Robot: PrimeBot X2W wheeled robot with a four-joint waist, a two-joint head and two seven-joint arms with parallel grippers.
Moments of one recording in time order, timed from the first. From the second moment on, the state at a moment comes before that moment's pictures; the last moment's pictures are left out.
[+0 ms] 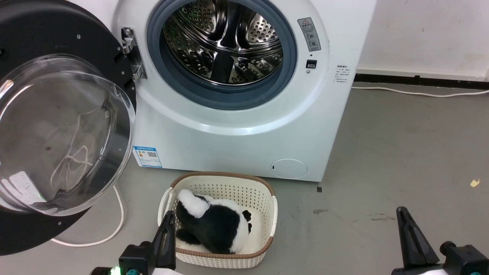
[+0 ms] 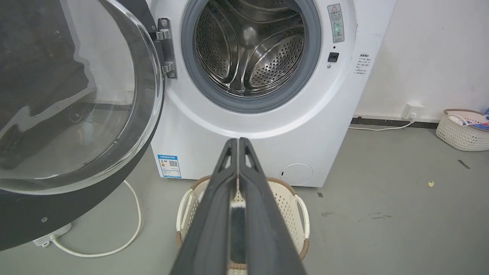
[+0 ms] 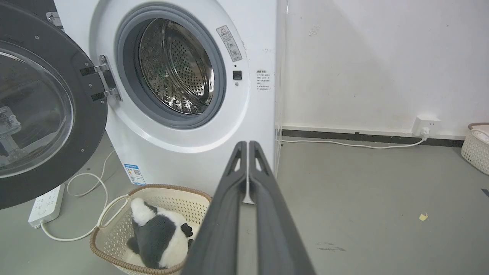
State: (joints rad) left arm 0.04 0.18 -0.29 0.09 -0.25 0.20 -0.23; right arm 0.11 -0.05 -0.04 0.03 0.12 0.13 -0.24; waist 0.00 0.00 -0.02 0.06
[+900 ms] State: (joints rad) left arm 0.04 0.15 -0.23 0.07 -0.20 0.16 -0.18; right arm 0.11 -0.05 -0.04 0.02 0.09 0.13 -0.19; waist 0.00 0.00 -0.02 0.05
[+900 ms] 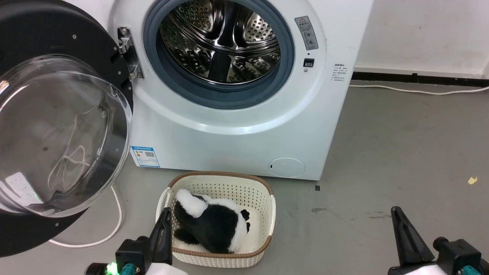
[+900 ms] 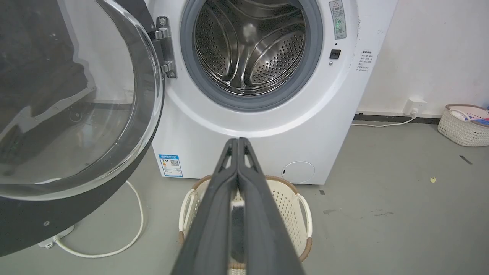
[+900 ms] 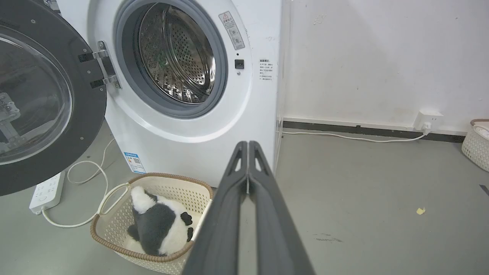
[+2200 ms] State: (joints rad) left arm 0.04 0.11 -0.14 0.04 -0.12 0.10 -0.11; right arm 0.07 -0.05 -0.02 0.02 0.06 0.13 -0.11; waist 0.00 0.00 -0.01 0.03
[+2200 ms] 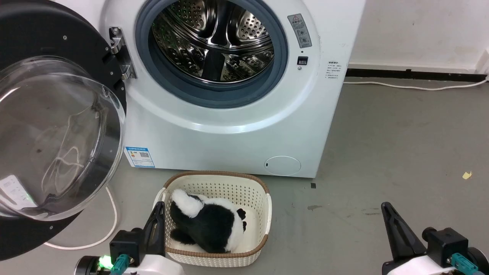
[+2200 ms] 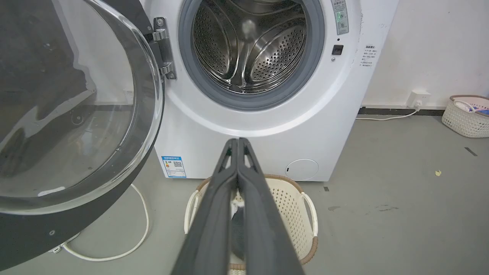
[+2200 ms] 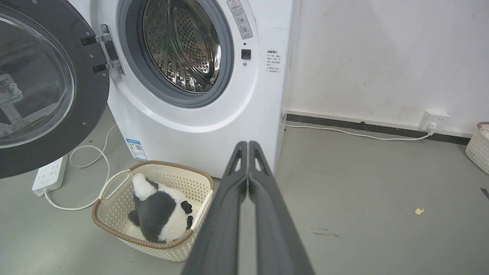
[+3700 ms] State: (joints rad) left arm 0.02 0.07 -0.03 0.01 -0.03 0.02 -0.03; right arm 0.03 -0.05 -0.01 0.01 0.02 0.13 -0.03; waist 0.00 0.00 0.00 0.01
